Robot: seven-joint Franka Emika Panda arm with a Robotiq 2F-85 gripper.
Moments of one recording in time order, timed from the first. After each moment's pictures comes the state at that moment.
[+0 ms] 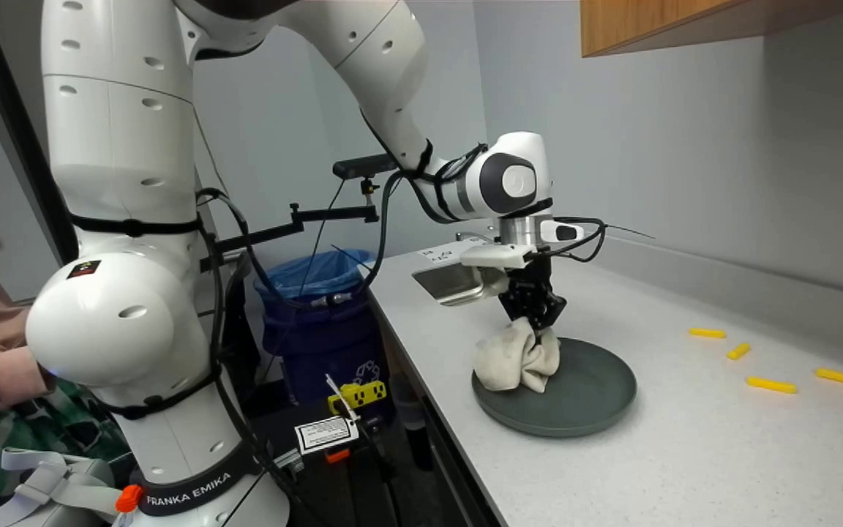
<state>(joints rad) 0.14 0.28 0.07 -2.21 -0.23 2.35 0.07</state>
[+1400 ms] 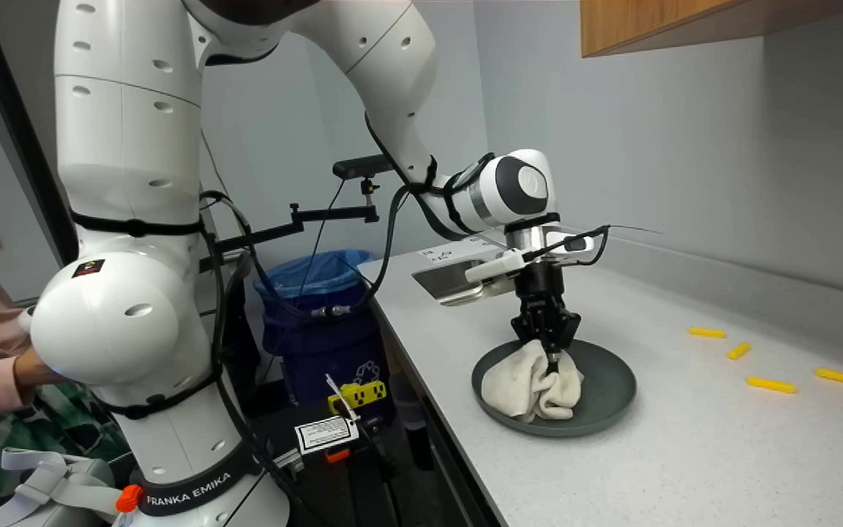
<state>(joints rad) 0.17 0.32 0.01 -2.19 -0.48 2.17 0.30</state>
